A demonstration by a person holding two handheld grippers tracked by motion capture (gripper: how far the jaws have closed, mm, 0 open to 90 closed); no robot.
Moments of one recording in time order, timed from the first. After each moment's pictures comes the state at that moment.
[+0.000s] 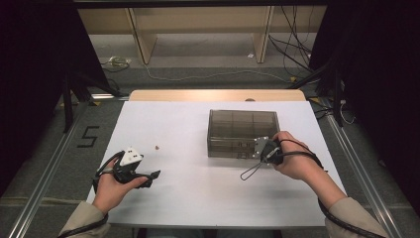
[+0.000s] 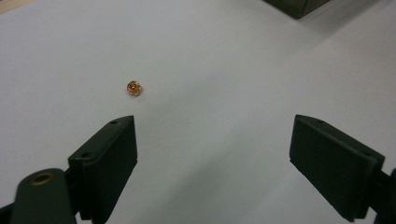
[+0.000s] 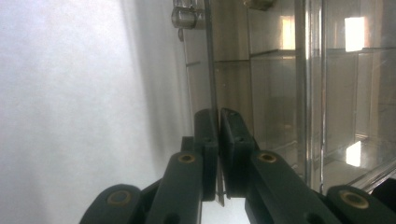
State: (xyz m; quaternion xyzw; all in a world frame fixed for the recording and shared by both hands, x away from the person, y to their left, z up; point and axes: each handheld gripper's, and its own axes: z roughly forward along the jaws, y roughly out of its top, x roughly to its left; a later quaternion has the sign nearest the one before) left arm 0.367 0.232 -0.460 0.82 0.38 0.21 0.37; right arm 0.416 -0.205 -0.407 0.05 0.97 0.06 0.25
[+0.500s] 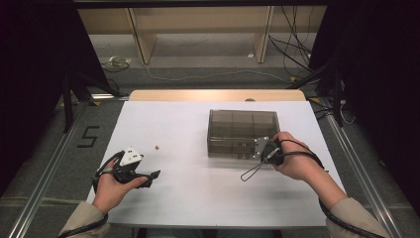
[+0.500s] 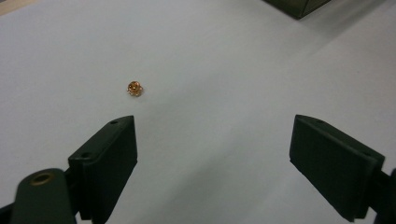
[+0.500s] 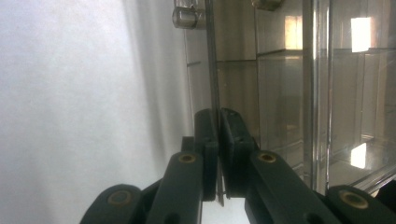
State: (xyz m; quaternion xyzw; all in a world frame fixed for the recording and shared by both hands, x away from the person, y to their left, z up) left arm 0.367 0.232 -0.460 0.82 0.38 0.21 0.37; right arm 0.414 -0.205 -0.405 0.05 0.97 0.06 0.24
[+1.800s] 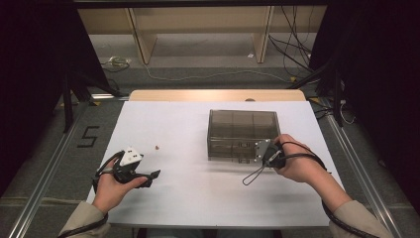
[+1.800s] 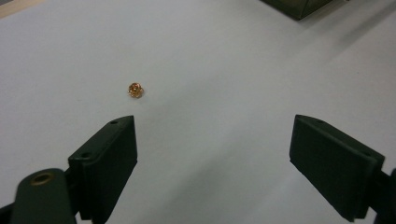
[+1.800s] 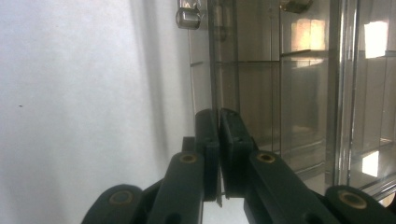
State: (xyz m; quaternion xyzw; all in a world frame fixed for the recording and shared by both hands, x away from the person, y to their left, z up) left arm 0.367 0.233 -0.459 0.82 0.38 0.21 0.37; right arm 0.406 -0.207 -0.404 0.04 0.97 0.06 0.22
